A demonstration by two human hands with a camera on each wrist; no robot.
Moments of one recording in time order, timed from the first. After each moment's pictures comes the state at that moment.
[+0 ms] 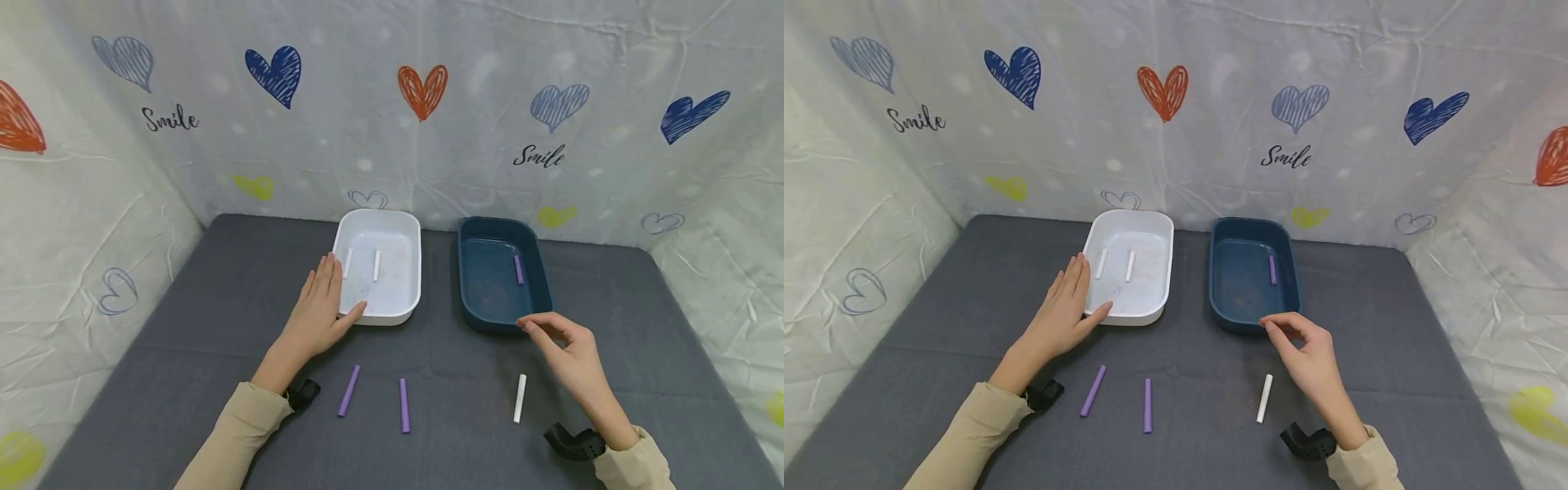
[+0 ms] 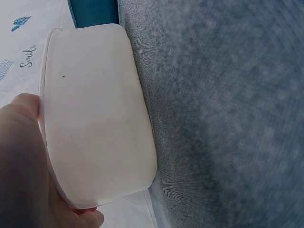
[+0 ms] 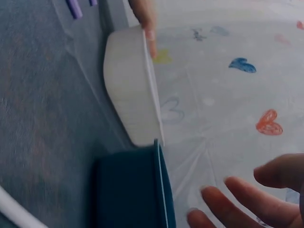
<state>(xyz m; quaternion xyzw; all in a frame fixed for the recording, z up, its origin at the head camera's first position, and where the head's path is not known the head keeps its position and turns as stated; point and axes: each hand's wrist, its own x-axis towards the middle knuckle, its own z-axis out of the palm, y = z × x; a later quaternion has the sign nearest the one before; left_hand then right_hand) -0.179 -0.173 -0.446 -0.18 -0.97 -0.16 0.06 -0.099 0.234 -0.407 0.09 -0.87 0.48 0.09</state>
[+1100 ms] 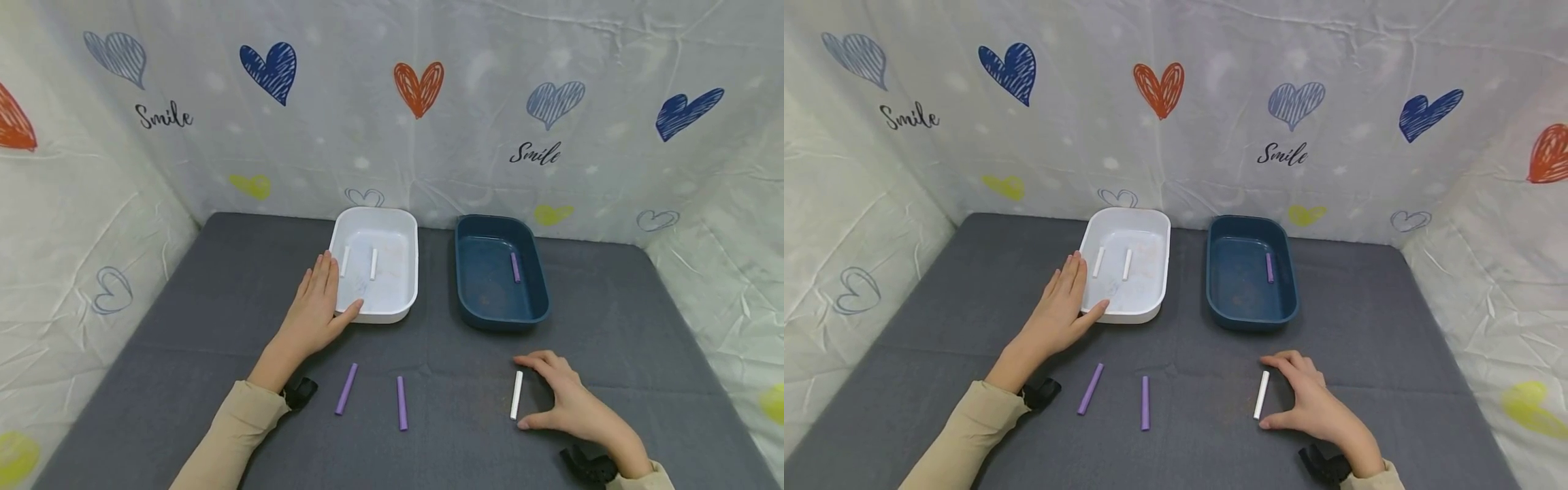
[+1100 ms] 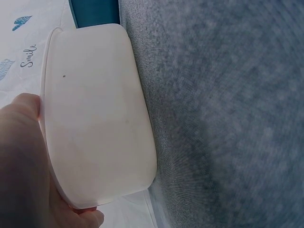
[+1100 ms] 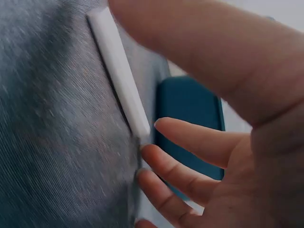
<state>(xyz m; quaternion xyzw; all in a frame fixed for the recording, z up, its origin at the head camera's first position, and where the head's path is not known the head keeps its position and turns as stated) -0.180 -0.172 -0.447 -0.18 -0.97 -0.17 0.06 -0.071 0.270 -0.456 0.18 -0.92 0.32 -0.09</state>
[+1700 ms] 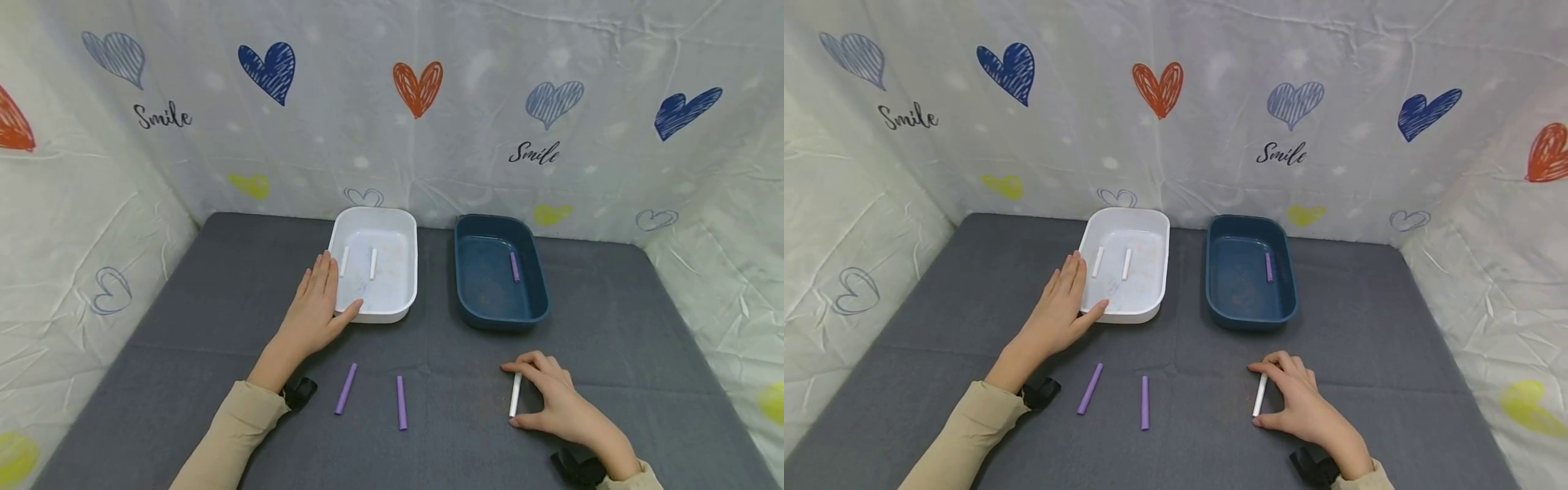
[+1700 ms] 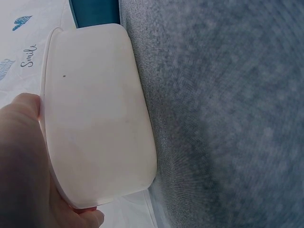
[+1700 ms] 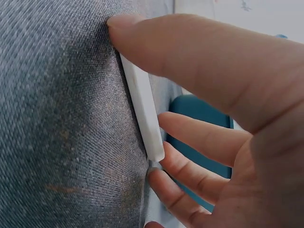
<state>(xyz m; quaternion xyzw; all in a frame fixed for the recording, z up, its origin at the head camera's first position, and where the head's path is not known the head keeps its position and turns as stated) -0.180 -0.173 -0.446 -0.18 -0.97 -0.17 0.06 -0.068 0.255 -0.458 0.21 -0.93 0.29 -0.07</state>
